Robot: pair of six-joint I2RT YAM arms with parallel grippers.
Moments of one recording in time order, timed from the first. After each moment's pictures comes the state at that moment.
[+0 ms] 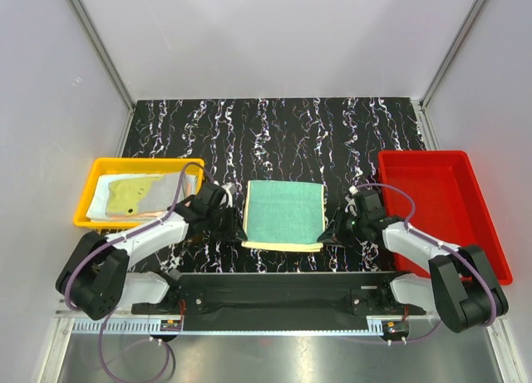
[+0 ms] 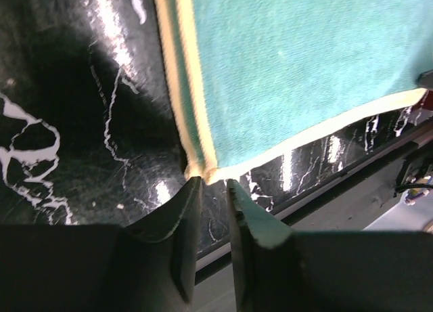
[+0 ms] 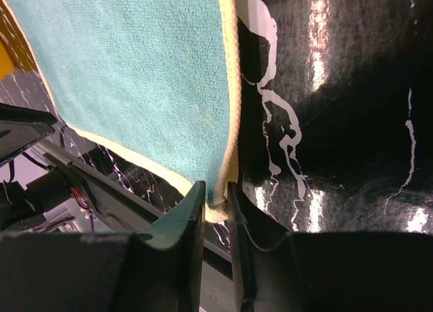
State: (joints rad) left arm -0.56 1.26 0.56 -0.32 0.33 -0.64; right arm 0.33 1.20 0.38 -0.16 -0.48 0.73
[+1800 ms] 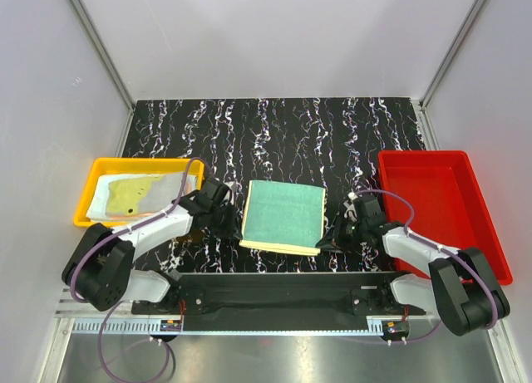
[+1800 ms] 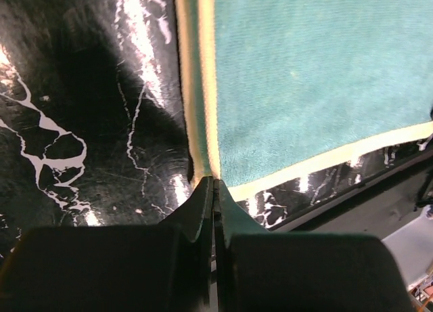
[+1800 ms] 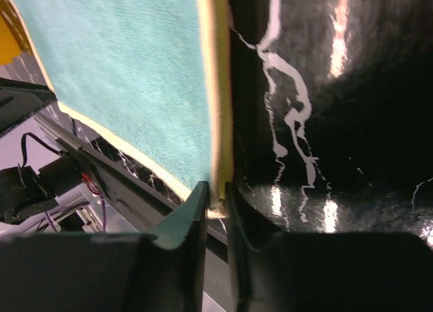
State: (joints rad) left arm -0.56 1.32 0.64 -0.39 0.27 -0.60; right arm 0.34 1.17 0.33 -0.13 -0.53 0.78
